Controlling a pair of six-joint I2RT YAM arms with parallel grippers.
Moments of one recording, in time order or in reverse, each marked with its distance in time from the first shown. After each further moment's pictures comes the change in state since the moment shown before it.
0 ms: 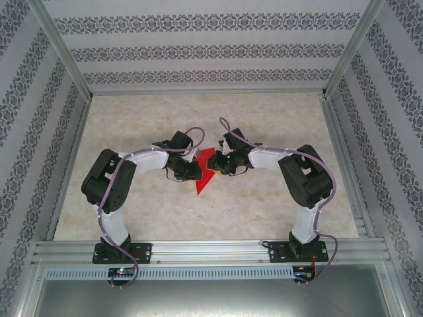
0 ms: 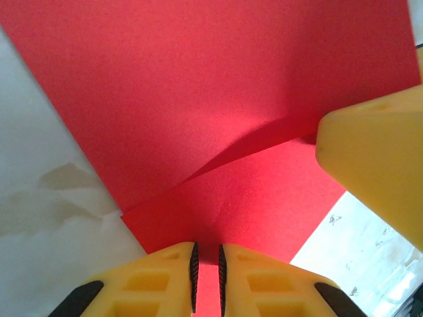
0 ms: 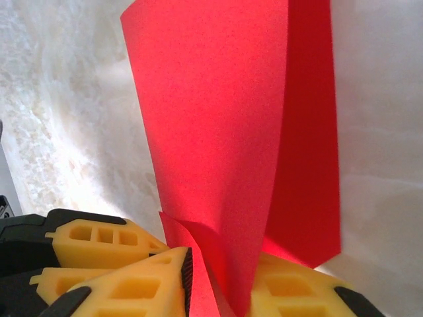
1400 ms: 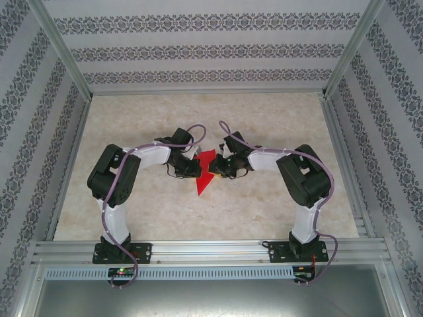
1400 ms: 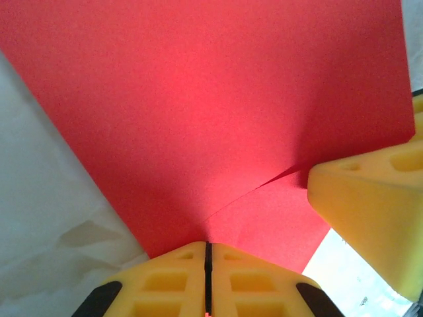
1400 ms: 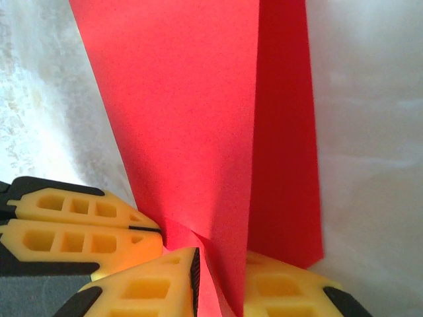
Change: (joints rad) left arm 0.024 0.079 0.081 -0.048 0.018 0.066; right arm 0.000 0.008 -0.041 0.020 -0.003 0.005
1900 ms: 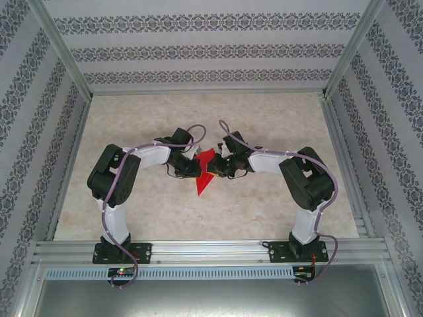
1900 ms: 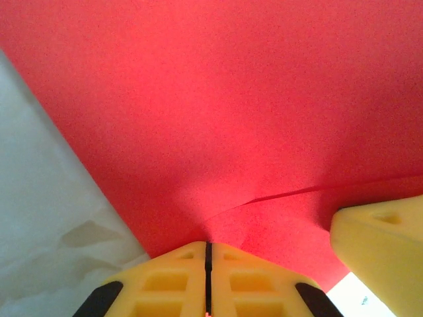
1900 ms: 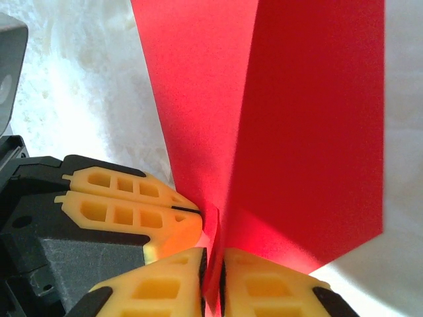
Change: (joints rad) left arm 0.003 0.000 0.000 0.000 0.001 0.002; right arm 0.019 -0.037 -0.010 0.024 -0.019 0.025
